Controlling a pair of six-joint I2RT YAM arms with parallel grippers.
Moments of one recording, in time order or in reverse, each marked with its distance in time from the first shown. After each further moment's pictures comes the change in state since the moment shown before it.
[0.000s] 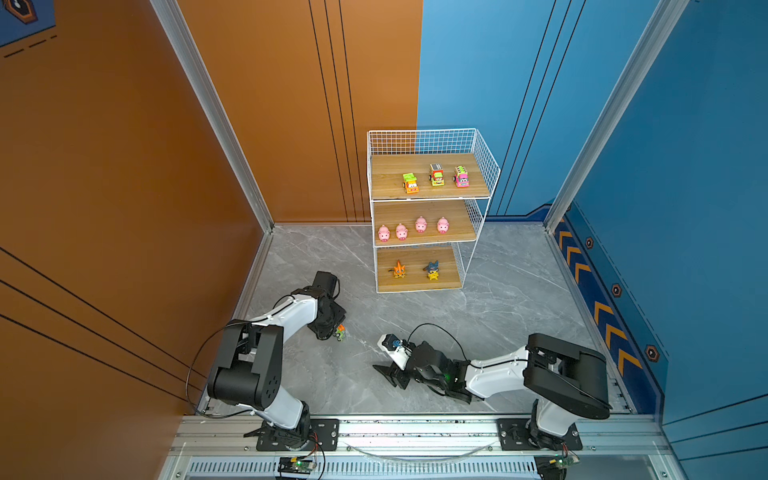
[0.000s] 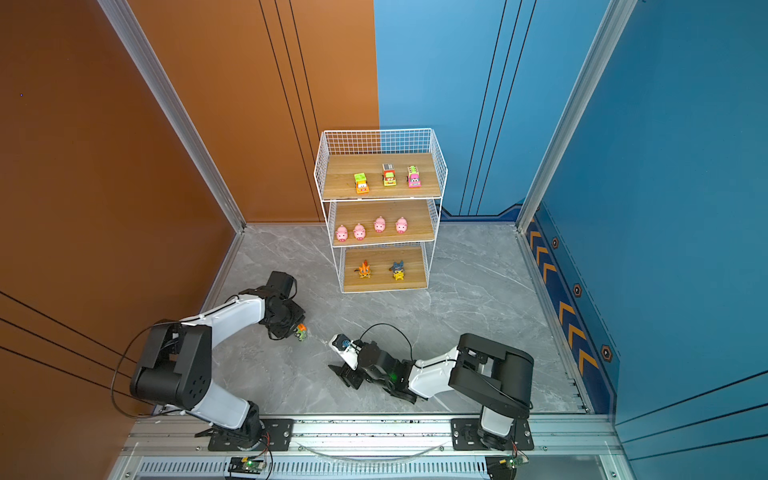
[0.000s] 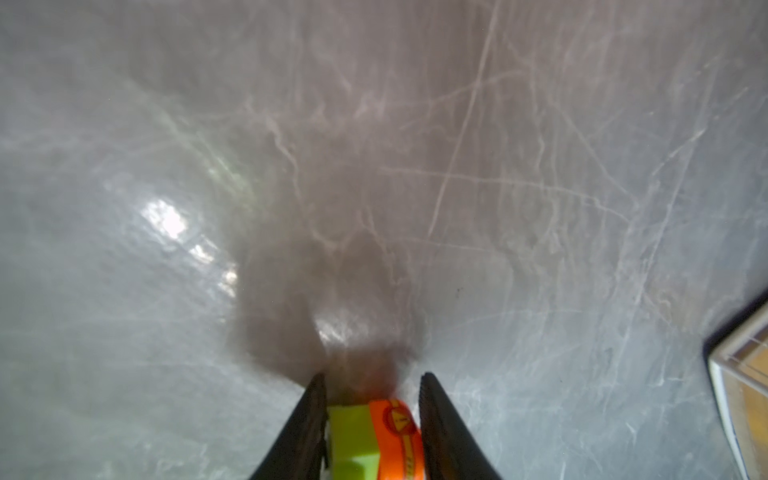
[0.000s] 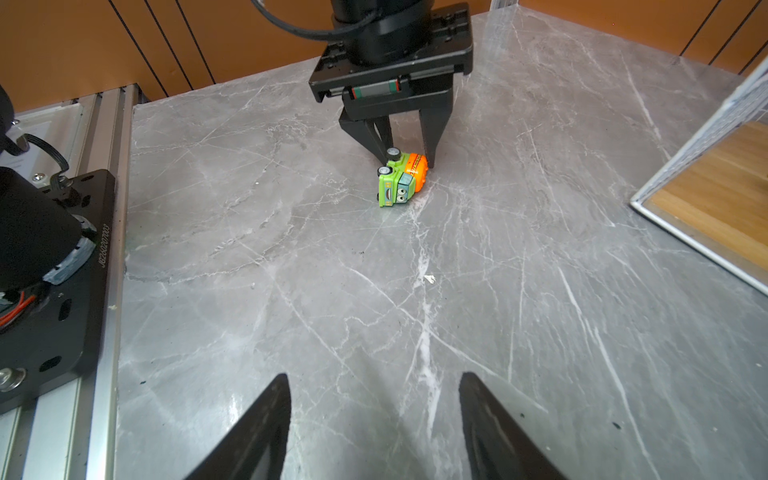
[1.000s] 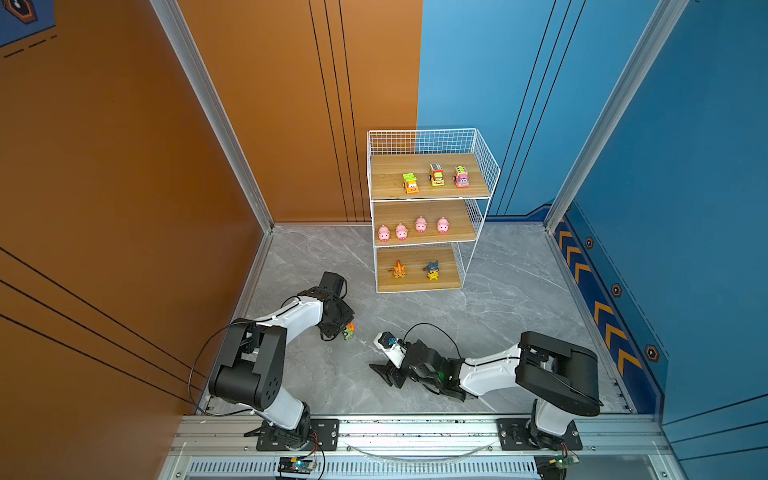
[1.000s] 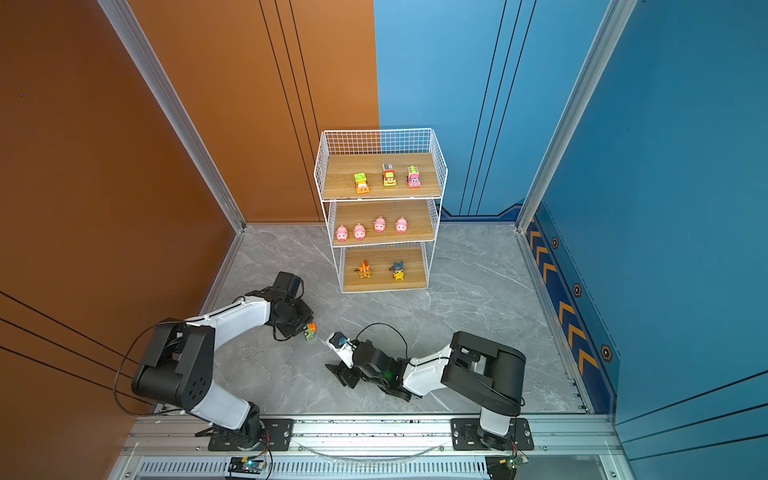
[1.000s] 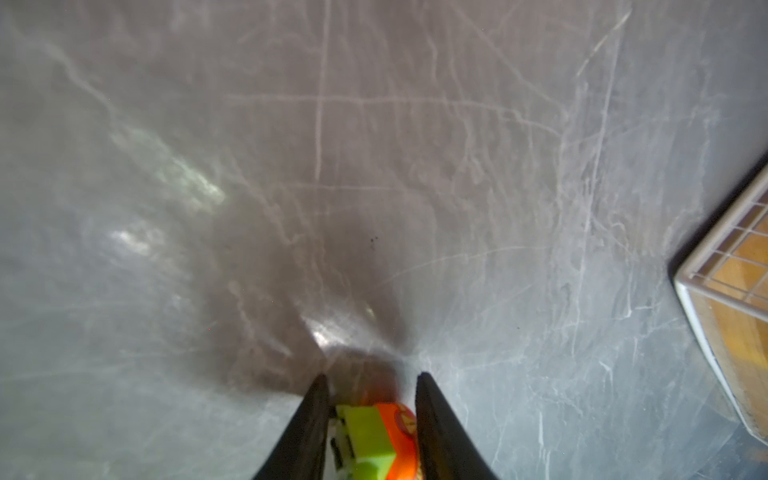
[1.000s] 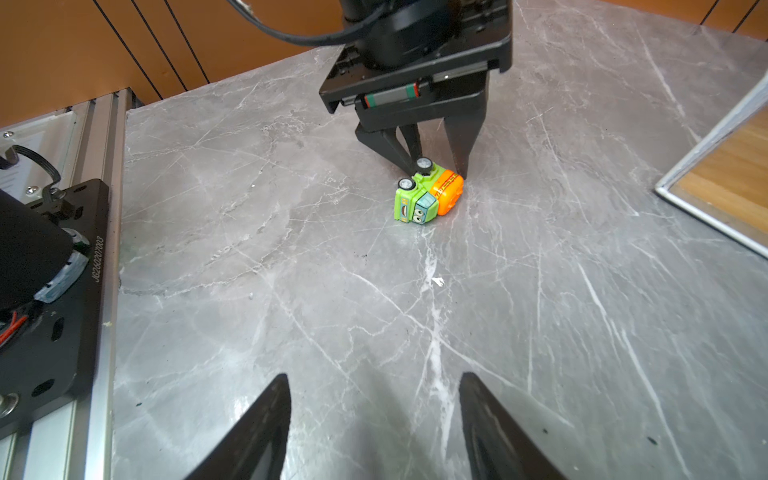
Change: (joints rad) left arm -0.061 0.019 -0.002 0.072 0.043 0.051; right arm 0.000 0.060 0.066 -0.030 -0.003 0.041
